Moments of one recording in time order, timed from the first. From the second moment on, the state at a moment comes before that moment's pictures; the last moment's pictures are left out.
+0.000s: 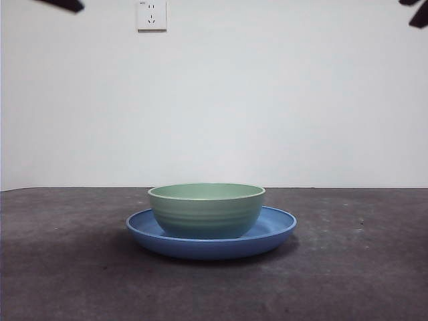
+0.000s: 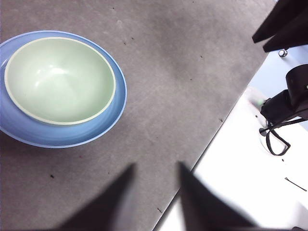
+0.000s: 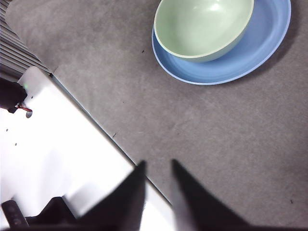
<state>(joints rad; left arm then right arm) -0.60 0.89 0.96 -0.80 0.47 -0.02 0.47 0.82 0.94 -1.03 -0.50 0.08</state>
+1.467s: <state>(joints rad) -0.08 0.27 0.47 0.03 -0.03 0.06 0.47 0.82 0.94 -0.97 -0.50 0.08</state>
